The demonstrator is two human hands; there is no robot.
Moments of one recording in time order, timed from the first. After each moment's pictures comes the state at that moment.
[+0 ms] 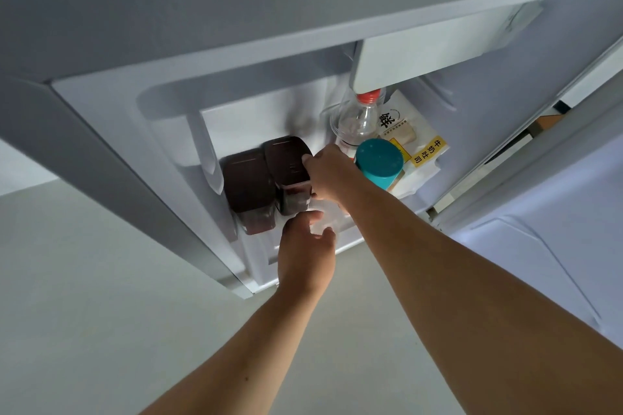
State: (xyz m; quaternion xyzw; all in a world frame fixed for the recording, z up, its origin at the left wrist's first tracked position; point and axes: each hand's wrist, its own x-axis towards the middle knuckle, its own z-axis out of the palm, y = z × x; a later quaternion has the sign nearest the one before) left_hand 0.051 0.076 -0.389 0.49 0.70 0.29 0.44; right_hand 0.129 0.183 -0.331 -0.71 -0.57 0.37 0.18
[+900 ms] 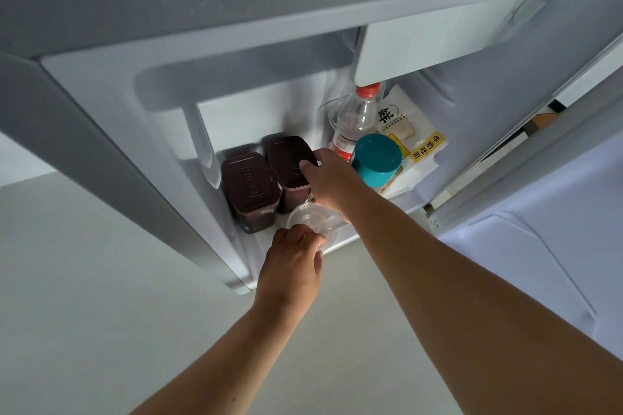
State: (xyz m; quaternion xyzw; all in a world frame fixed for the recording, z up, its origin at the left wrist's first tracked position) left_hand 0.020 0.052 -0.418 0.78 0.55 0.25 0.16; right_hand 0.131 0.169 -0.342 -0.71 -0.54 0.40 0.19
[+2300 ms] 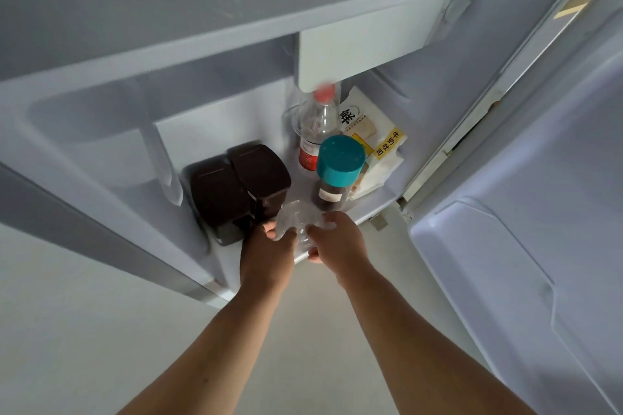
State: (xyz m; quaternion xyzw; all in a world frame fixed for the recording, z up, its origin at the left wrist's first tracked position) left_hand 0.033 0.085 -0.418 0.46 0.71 0.26 0.47; right_hand 0.162 0.080 -0.402 -0.77 -0.27 0.47 0.34
